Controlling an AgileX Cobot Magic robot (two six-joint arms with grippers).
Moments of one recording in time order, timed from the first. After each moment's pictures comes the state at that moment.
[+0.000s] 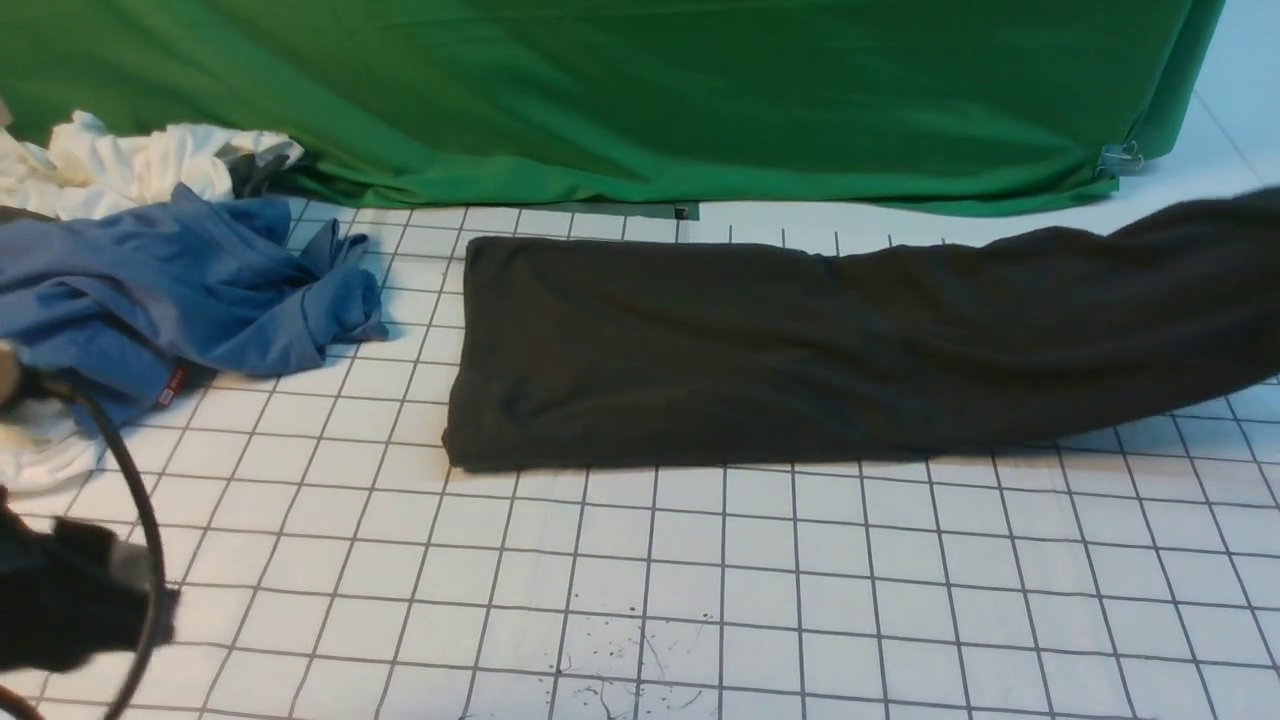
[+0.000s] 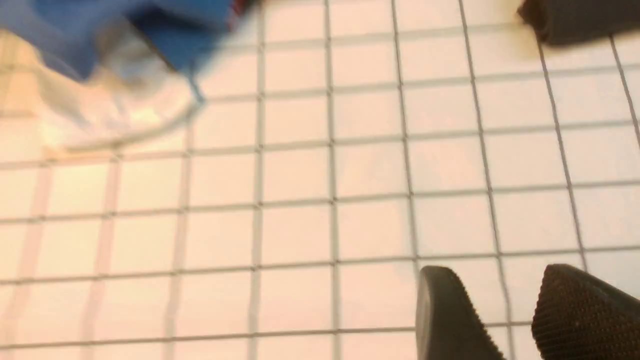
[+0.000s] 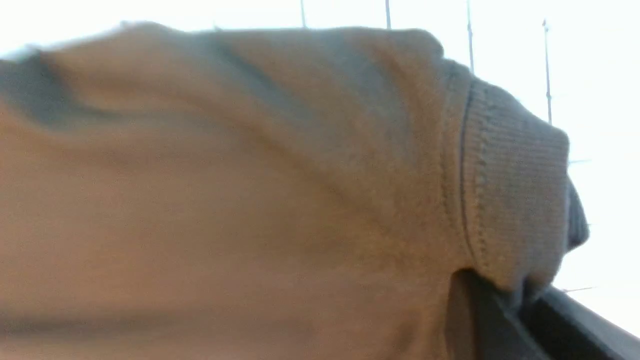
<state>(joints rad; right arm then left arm) -0.21 1.97 -1.93 0.05 1.10 -0.10 -0.16 0.82 -0.57 0.11 0.66 -0.12</state>
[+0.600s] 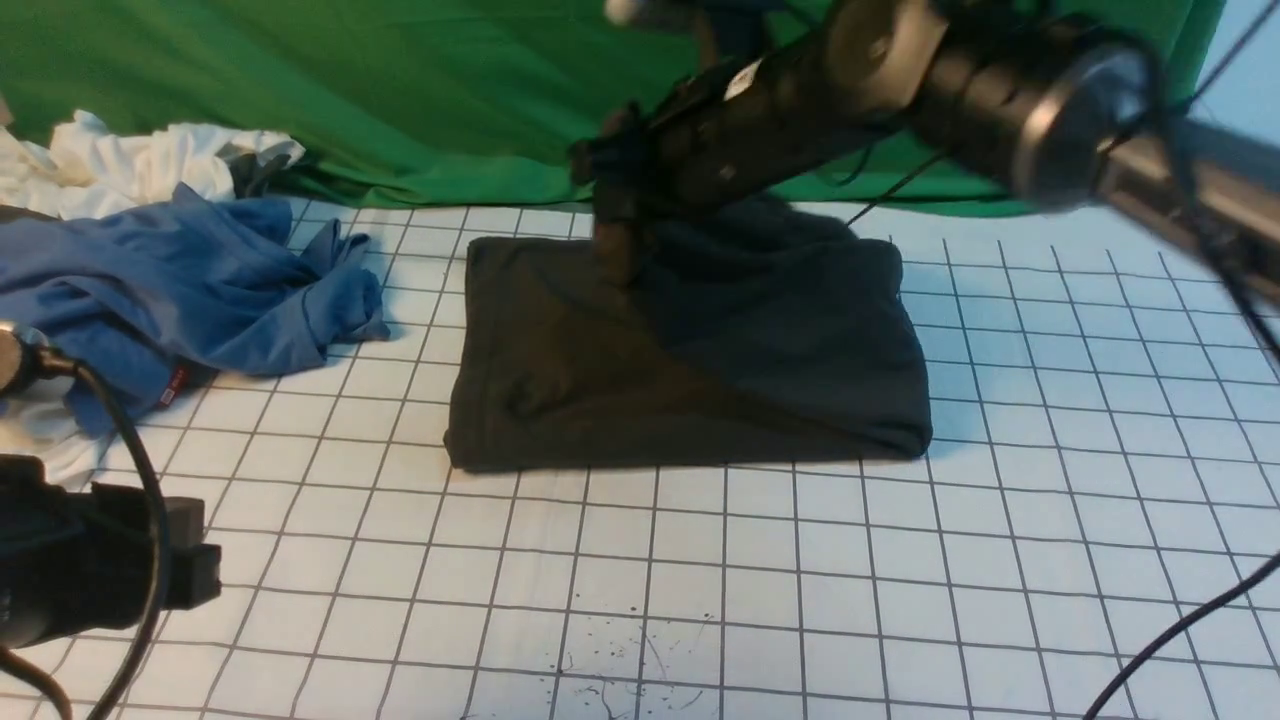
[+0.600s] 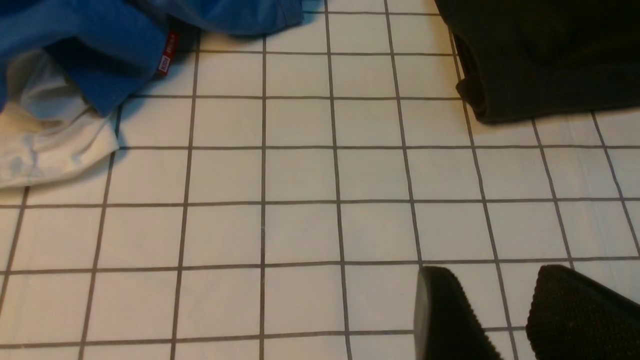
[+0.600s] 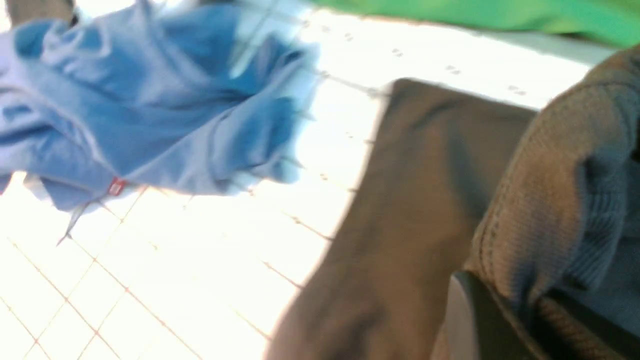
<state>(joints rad) 0.56 2.15 -1.93 0.52 0.53 -0.15 -0.16 0.82 -0.54 0.04 0.48 -0.13</state>
